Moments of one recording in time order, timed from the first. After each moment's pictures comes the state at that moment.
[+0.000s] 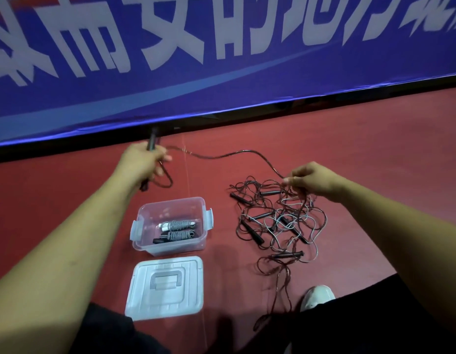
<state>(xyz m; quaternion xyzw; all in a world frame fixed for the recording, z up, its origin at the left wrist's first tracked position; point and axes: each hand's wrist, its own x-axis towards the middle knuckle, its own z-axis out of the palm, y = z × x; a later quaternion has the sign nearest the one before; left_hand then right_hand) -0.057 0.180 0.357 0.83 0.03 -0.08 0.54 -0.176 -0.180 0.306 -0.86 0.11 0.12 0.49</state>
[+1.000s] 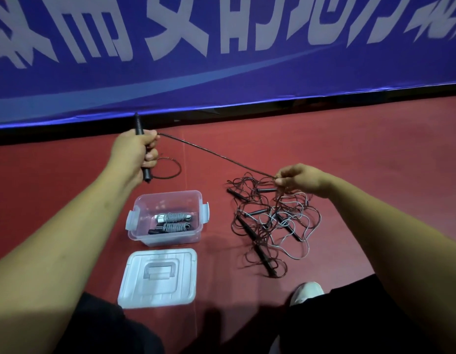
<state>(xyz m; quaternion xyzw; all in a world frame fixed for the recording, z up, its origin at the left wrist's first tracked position) -0.067 0.182 0.361 0.65 0.05 -0.06 0.76 -0.161 -0.178 0.292 -0.85 0.05 0.20 0.48</state>
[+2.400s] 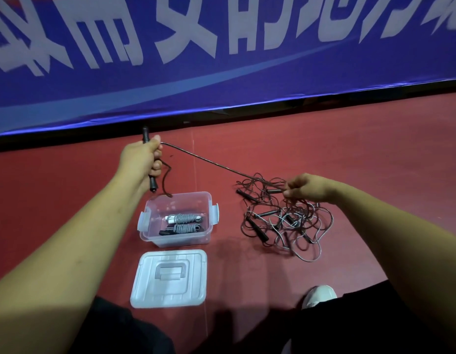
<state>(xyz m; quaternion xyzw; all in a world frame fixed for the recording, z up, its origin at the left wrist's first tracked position) -0.068 0.186 0.352 0.68 0.11 -0.06 0.73 -0.160 -0.173 0.279 -0.89 0.04 0.22 0.41</state>
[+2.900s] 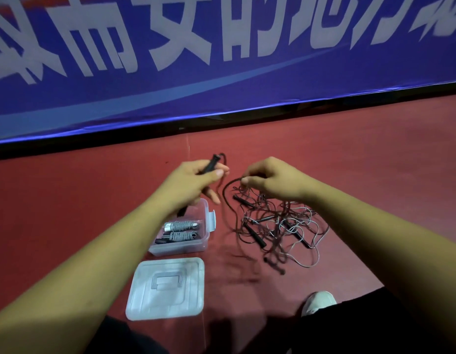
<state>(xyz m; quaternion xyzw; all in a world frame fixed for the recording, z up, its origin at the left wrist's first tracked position) -0.133 0.126 0.368 0.80 -0.14 -0.21 0.54 -0.165 -0.089 0.356 -0.91 -0.10 0.07 0.40</state>
